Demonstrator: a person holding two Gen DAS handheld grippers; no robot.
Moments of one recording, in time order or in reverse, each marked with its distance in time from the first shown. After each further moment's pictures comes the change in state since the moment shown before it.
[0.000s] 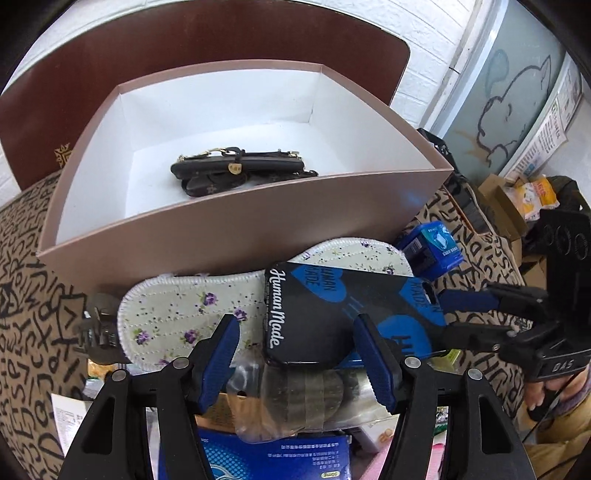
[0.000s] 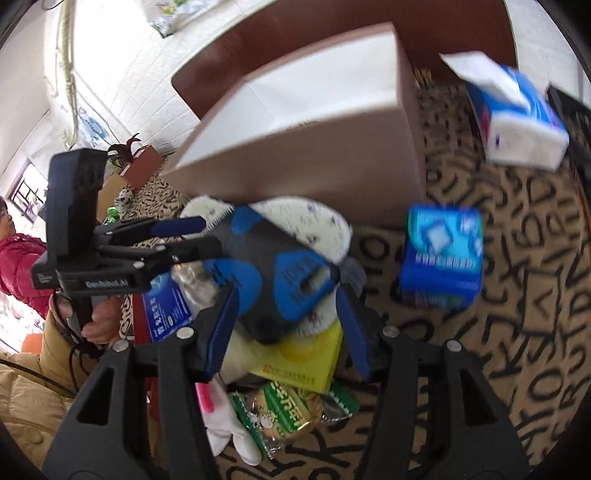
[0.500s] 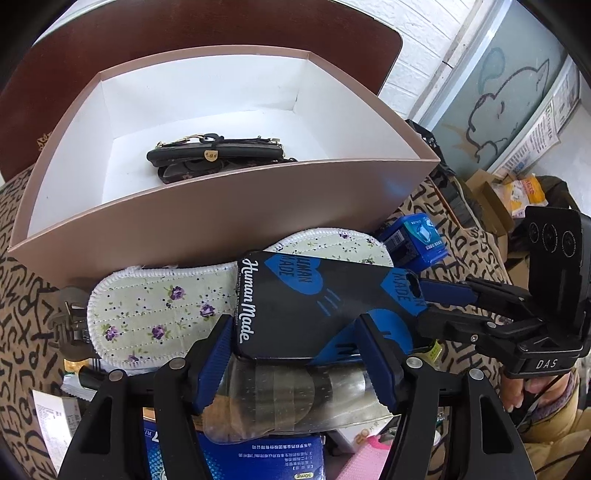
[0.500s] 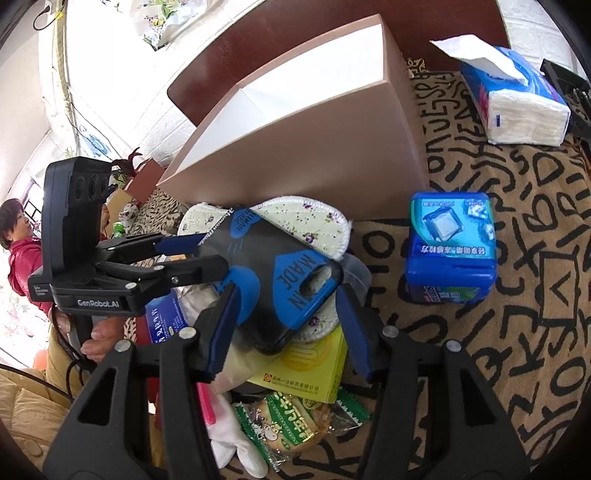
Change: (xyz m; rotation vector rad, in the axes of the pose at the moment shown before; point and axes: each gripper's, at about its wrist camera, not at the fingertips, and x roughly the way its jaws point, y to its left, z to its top) left arm 0.006 -0.007 -0.002 -0.009 0.045 -0.063; right arm 0.000 -0.003 0.001 0.031 -0.054 0.022
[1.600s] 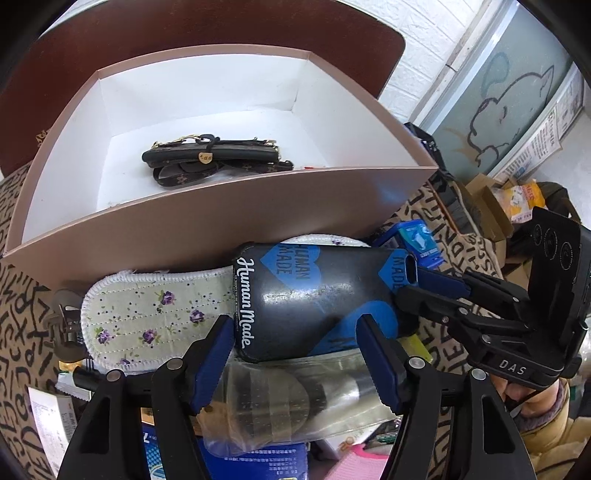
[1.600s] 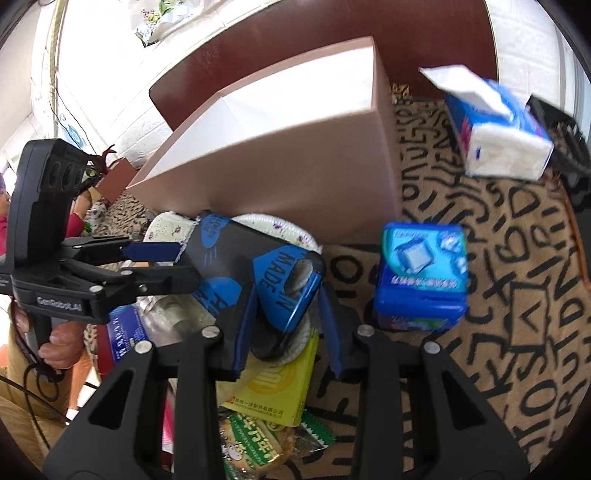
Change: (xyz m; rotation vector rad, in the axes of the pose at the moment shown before) left arm 0.000 -0.007 0.006 -0.015 0.003 -0.010; right arm 0.000 0.004 0.004 -0.102 -0.066 -0.172
